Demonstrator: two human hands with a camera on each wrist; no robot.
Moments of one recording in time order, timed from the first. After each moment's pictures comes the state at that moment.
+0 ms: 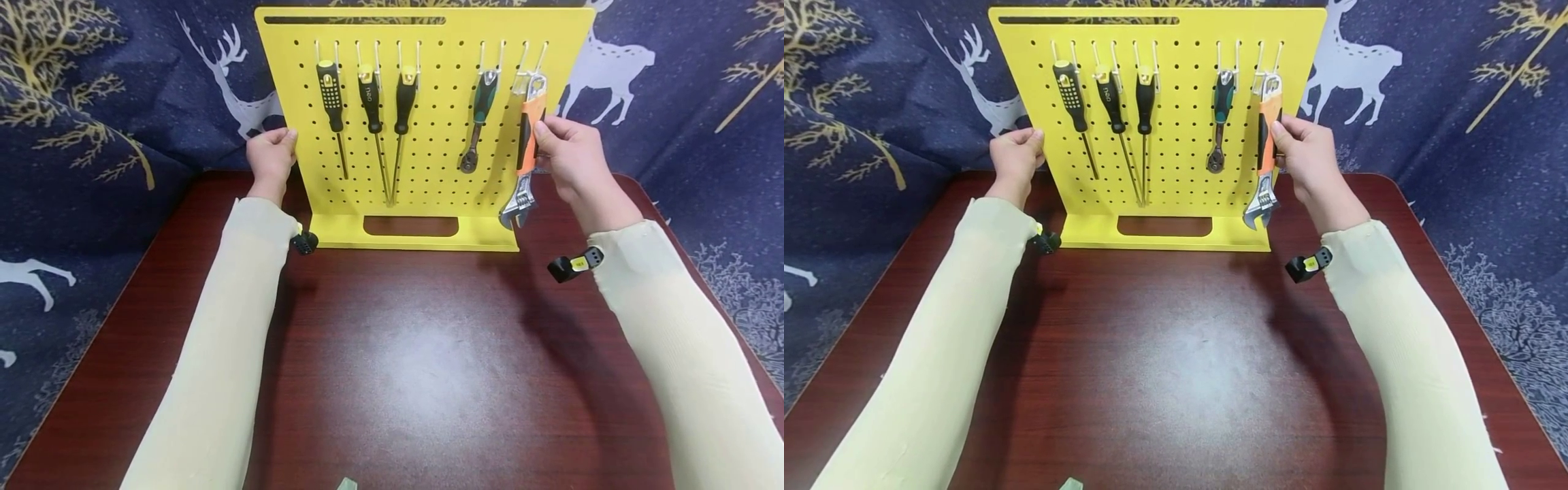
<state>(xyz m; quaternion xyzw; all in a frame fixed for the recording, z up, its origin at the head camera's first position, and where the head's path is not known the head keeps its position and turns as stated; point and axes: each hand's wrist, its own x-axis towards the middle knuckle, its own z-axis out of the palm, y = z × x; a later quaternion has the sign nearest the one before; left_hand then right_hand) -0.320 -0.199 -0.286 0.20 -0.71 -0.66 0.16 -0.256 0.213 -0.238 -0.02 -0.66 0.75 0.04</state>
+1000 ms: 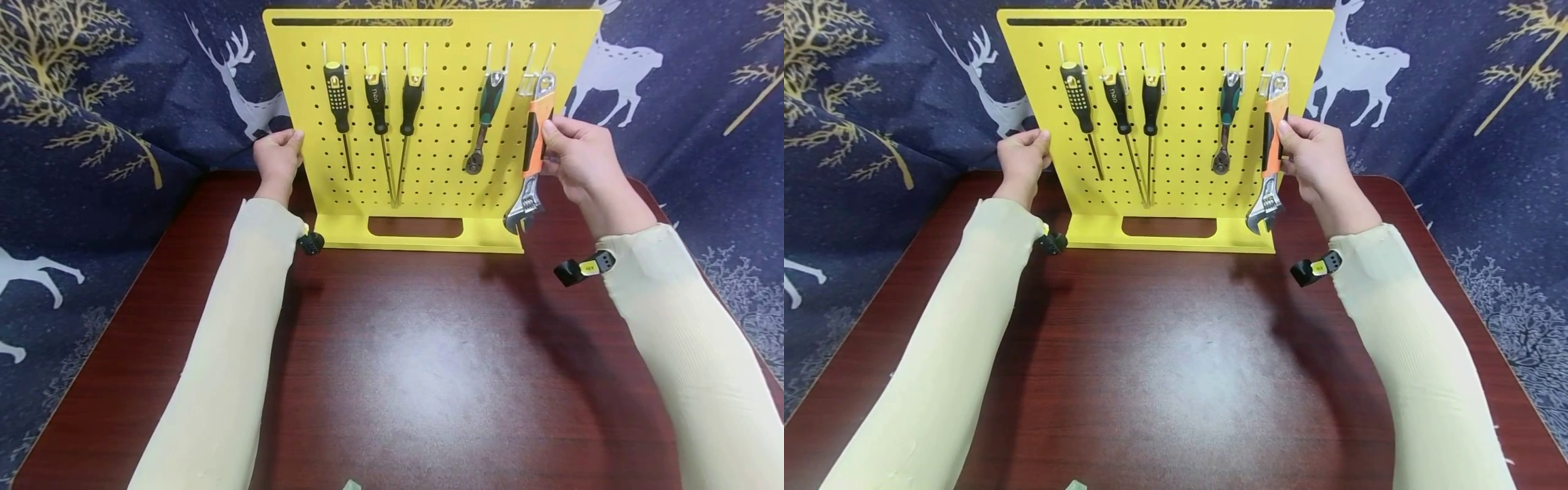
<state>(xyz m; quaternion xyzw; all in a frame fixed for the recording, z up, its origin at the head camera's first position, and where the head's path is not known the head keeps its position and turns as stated) -0.321 -0.200 -0.290 0.19 -0.71 -0.65 0.17 -0.251 0.214 -0.229 -0.03 -0.61 0.79 0.00</state>
